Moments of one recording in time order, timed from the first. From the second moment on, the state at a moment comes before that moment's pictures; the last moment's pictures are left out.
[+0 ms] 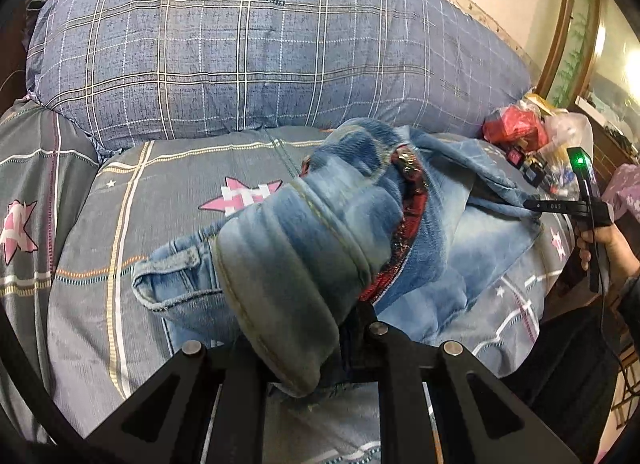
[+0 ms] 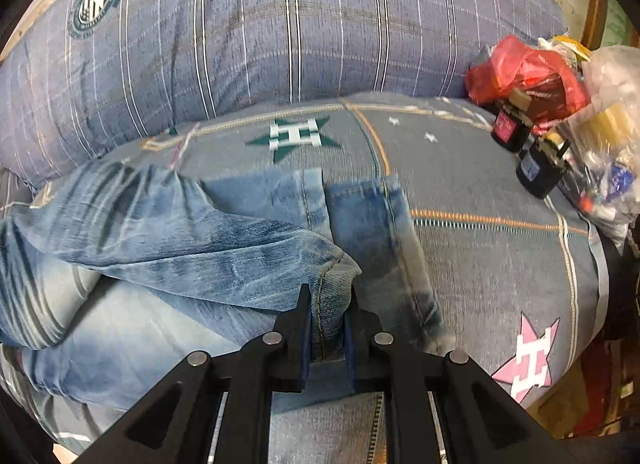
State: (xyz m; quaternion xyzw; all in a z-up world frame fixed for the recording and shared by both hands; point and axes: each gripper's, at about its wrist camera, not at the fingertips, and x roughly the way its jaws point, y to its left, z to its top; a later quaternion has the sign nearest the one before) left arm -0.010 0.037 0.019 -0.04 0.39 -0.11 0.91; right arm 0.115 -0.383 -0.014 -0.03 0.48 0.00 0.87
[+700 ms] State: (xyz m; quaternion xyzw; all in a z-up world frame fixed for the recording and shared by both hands) left arm -0.023 0.026 0.023 0.03 0.38 -0.12 0.92; right arm 0.096 -0.341 0.026 -0.08 0.48 0.06 0.87
